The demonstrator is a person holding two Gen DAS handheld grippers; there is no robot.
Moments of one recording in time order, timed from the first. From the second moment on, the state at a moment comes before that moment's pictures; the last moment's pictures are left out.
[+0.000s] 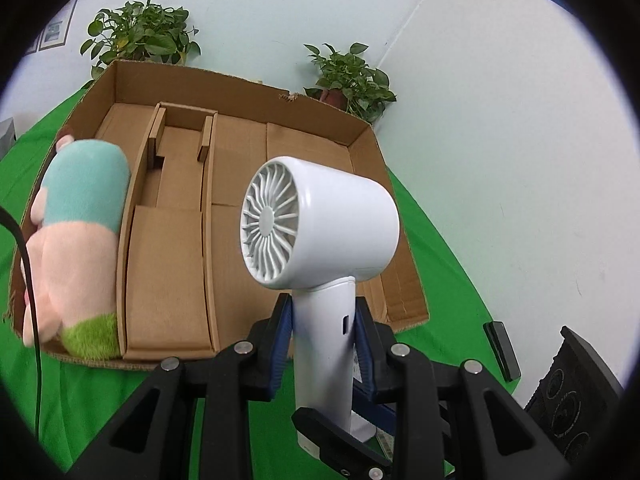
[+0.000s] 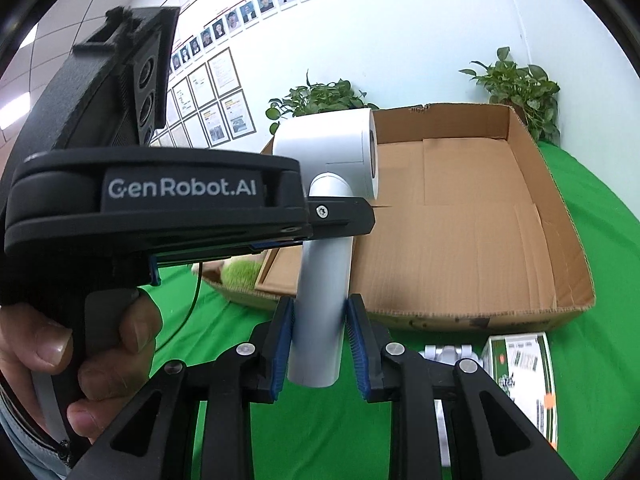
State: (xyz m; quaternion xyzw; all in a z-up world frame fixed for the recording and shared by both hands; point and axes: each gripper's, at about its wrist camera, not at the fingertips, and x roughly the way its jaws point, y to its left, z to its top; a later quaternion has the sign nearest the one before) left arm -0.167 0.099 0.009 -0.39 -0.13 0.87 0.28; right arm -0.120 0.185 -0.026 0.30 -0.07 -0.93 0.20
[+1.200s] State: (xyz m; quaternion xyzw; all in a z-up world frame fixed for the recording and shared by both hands) left arm -0.266 0.124 -0.054 -0.46 -0.07 0.85 0.23; right arm -0.272 0.204 -0.093 0.41 -0.12 -0.88 0.20
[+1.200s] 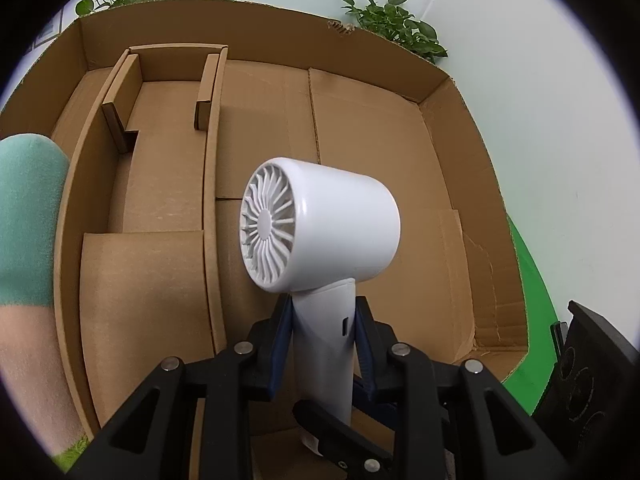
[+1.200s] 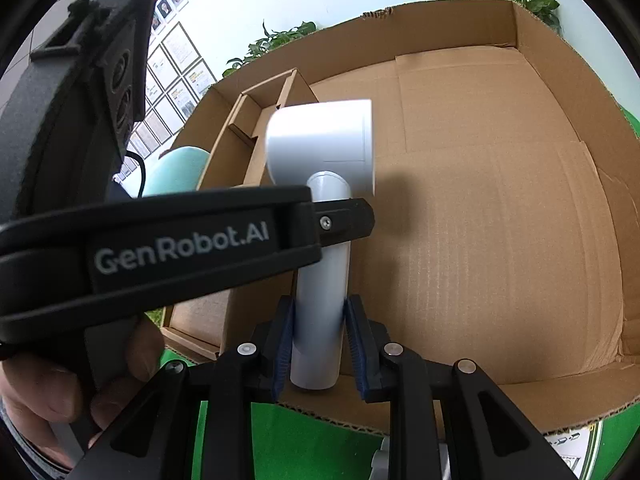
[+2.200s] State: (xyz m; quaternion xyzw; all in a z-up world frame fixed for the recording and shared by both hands) left arm -0.237 0.063 -0.041 -0.43 -0.08 0.88 0.20; right arm -0.266 0.182 -0.100 0.43 -0.08 -0.88 0.19
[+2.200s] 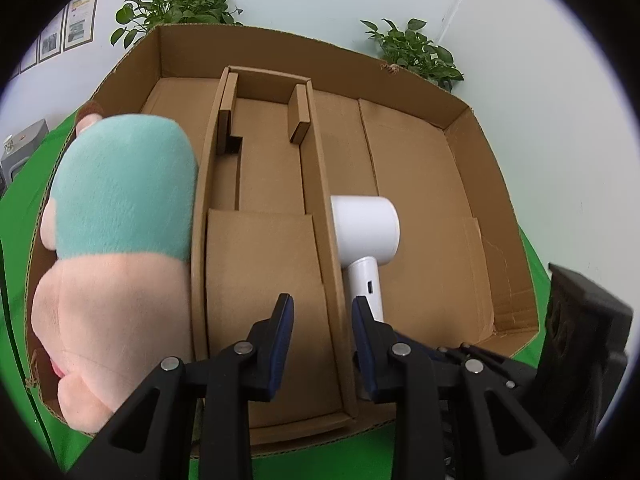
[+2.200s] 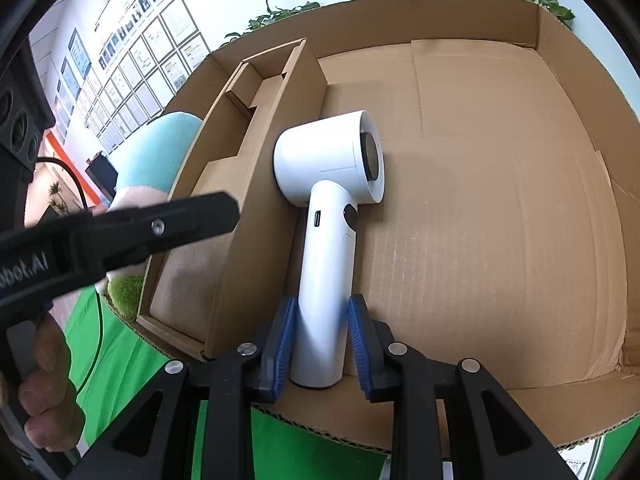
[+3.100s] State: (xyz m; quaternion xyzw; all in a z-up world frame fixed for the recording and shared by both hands) left arm -0.180 0.056 -0.006 -0.32 -0.04 0.93 0.16; right arm -0.223 0.191 -0.063 0.33 -0.01 -0.94 0.11
